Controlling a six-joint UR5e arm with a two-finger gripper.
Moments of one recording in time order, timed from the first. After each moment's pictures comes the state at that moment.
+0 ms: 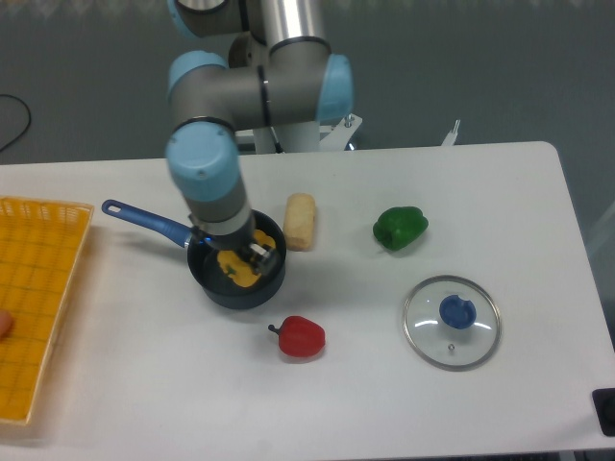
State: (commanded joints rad) arm 2.15 -1.86 -1.68 -1.27 1.66 0.72
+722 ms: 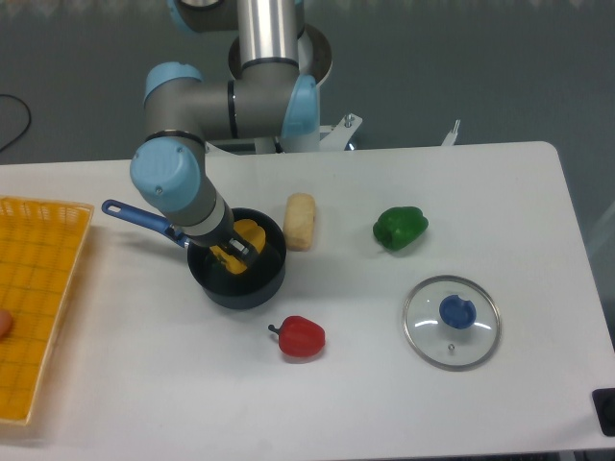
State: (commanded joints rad) arm 2.10 -1.89 -1.73 -1.26 1.74 0.72
